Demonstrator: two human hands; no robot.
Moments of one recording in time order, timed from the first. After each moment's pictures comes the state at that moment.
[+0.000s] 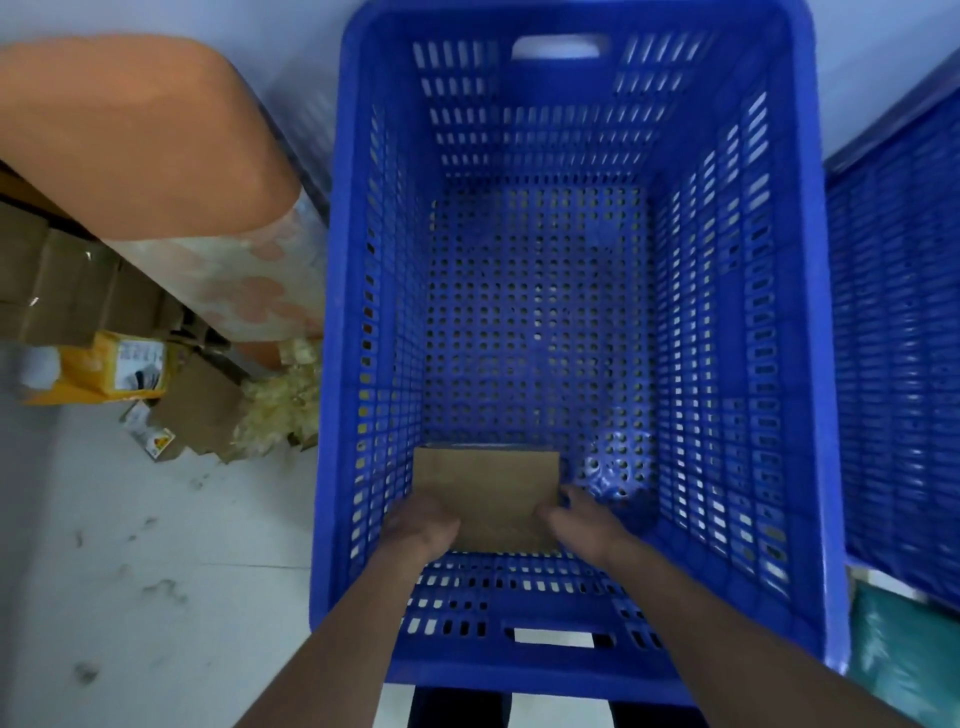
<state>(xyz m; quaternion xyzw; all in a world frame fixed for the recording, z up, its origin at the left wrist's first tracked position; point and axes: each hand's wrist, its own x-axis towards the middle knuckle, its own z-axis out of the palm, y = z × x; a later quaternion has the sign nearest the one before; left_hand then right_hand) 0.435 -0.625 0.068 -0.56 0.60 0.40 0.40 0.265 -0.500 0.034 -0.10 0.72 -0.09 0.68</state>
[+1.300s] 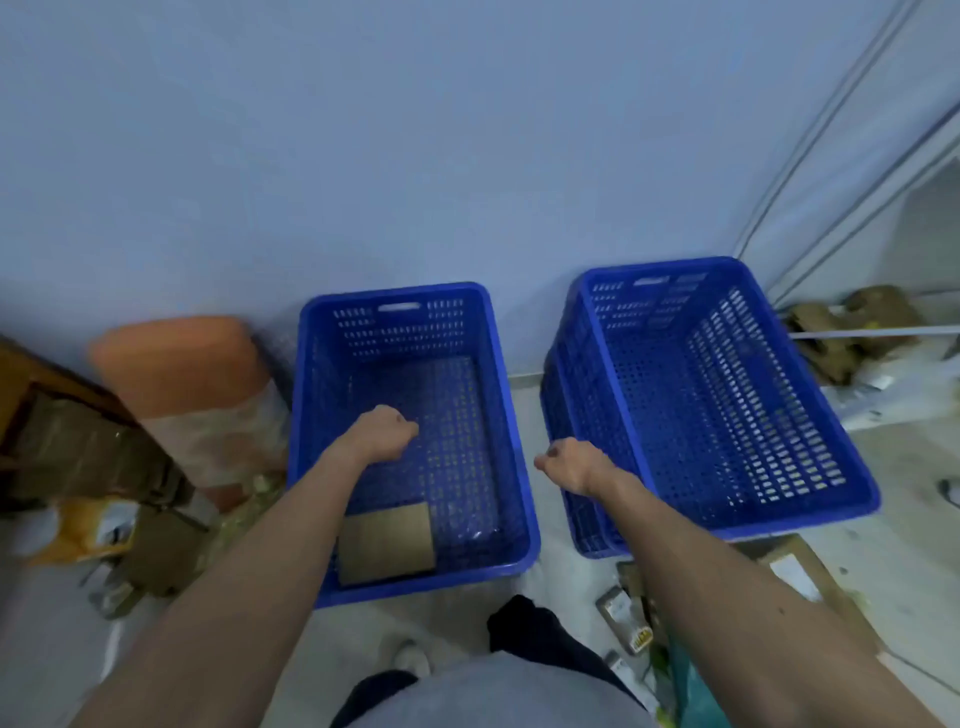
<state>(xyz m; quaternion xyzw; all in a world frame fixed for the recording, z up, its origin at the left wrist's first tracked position) 0.303 -0.611 0.394 -0.46 0.74 0.44 0.19 0.107 -0.388 0.370 -0.31 0.85 -0.01 0.43</state>
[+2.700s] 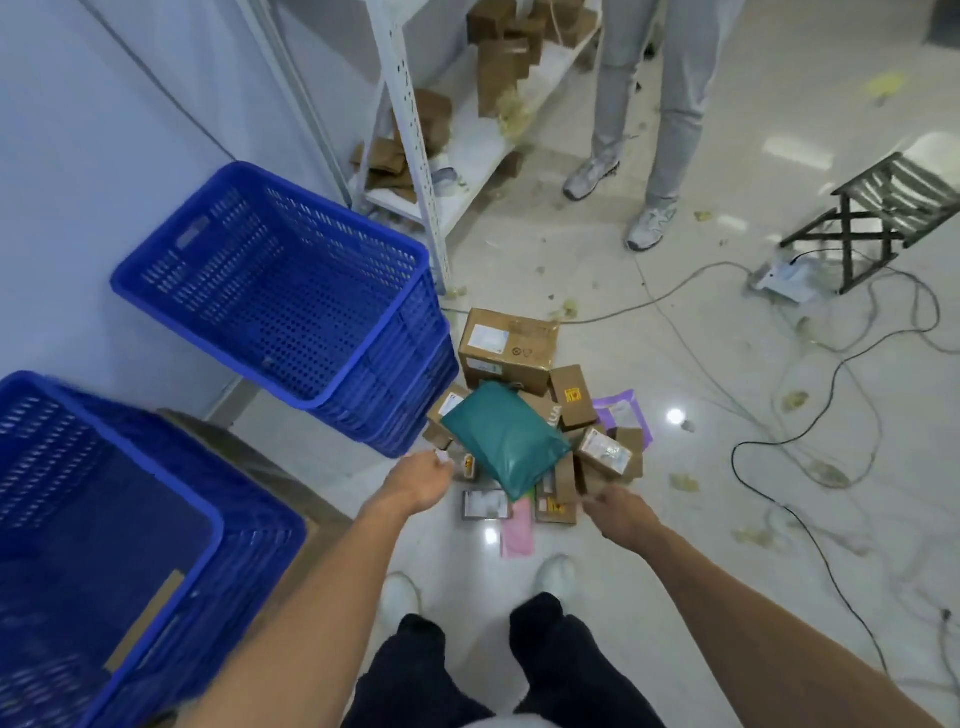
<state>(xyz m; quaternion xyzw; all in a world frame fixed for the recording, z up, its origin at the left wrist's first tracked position) 0.202 -0.023 0.339 -0.12 0.87 0.25 0.41 0.270 0.260 0.299 0.20 0.85 -0.27 0.40</state>
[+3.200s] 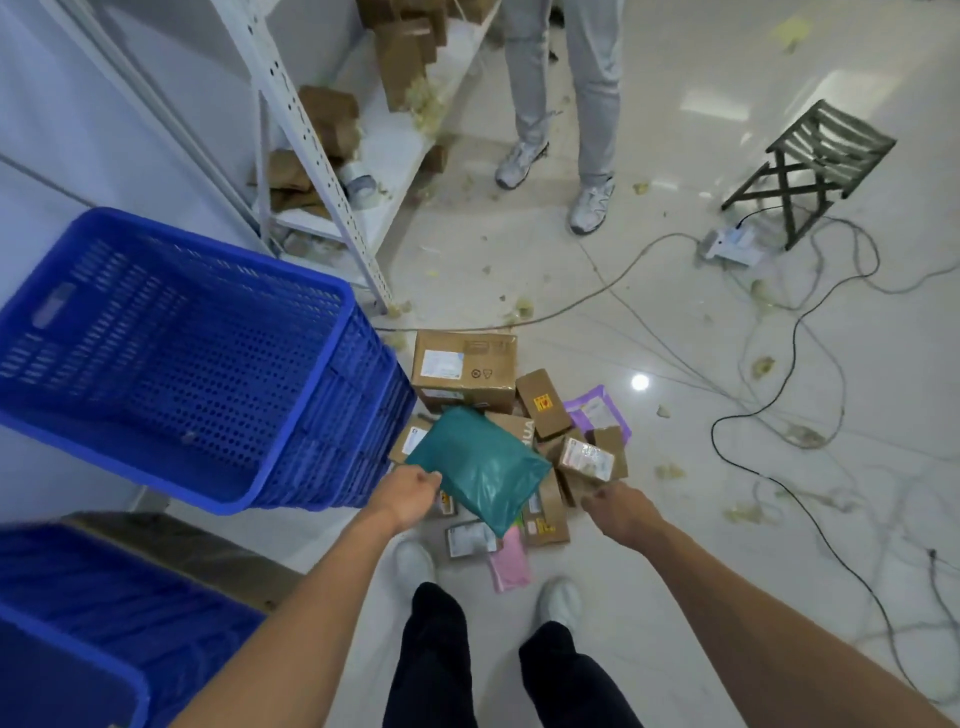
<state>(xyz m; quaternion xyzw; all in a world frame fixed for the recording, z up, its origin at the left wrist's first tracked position) 0.094 0.012 0.275 -0.09 0.85 0.28 0.43 0.192 0.290 0.260 0.29 0.83 -0.27 0.39</state>
